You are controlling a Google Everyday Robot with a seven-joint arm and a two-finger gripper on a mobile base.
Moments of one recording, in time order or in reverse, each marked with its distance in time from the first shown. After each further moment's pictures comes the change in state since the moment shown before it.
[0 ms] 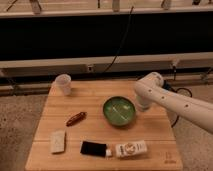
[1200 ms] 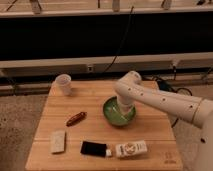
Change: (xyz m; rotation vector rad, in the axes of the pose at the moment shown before) arm -0.094 -0.021 0.015 -0.046 -0.016 -0.213
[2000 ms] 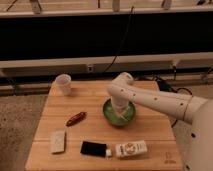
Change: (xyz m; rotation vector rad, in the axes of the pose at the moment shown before) arm -0.027 0.000 0.008 -0.036 -0.001 -0.118
